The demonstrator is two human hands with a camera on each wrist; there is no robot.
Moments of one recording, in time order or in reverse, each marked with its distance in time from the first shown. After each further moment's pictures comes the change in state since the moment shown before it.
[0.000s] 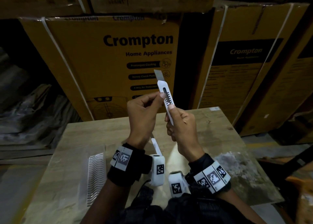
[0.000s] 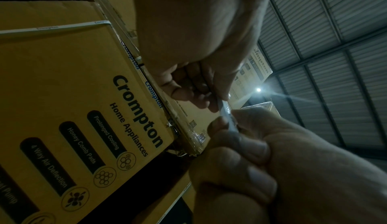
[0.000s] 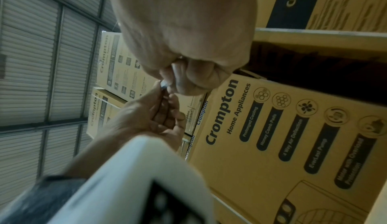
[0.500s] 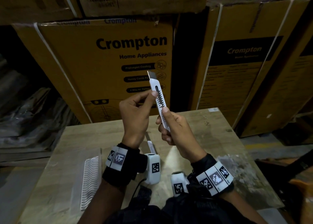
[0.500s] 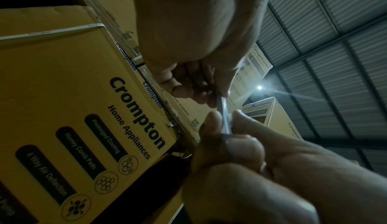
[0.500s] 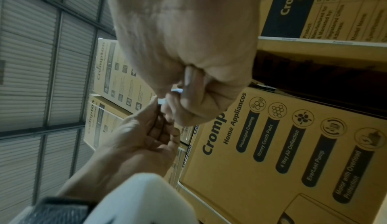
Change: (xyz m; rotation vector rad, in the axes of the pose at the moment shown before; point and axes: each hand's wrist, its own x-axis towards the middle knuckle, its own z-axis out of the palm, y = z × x) left_hand 0.011 -0.005 0.030 0.044 0.078 0.030; right_hand 0.018 -0.002 -0.039 0.000 -0.263 0.177
